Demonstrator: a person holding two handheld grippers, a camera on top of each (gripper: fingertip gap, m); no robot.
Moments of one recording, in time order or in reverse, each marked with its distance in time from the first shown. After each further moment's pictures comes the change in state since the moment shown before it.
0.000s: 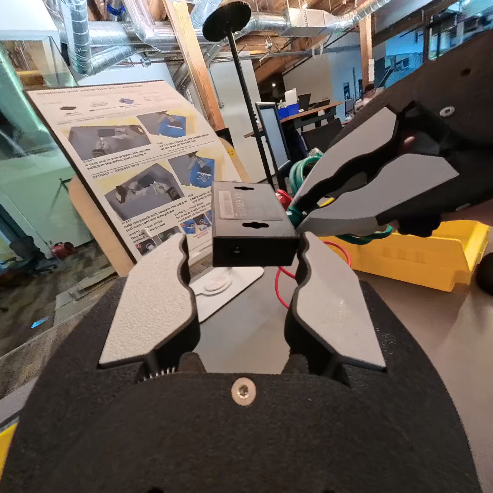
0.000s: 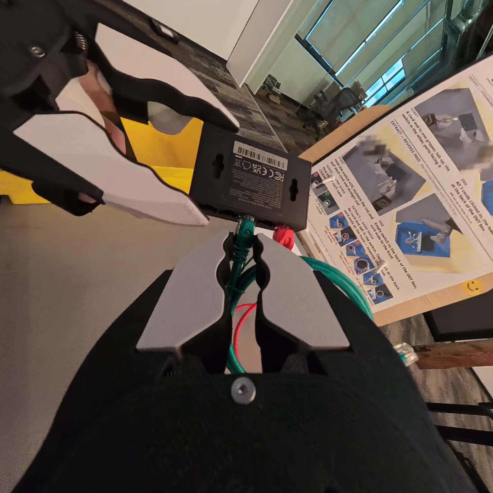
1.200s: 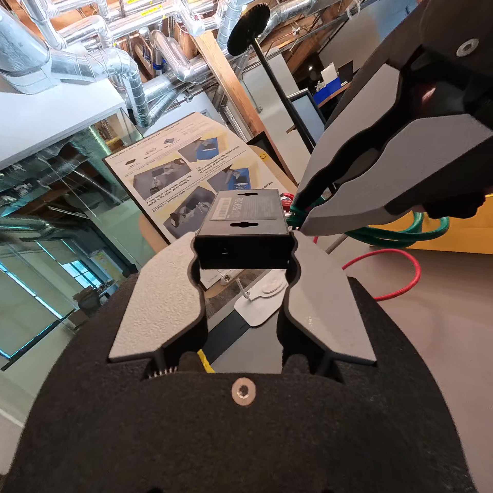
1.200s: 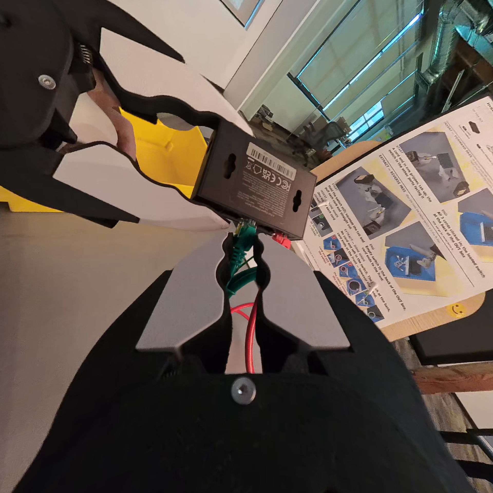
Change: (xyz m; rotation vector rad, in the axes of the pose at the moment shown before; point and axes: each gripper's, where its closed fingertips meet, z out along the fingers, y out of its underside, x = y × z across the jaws) left arm -0.003 -0.008 -0.006 0.005 -0.162 0.315; right arm -0.010 -0.014 0.000 0.086 0.027 -0.070
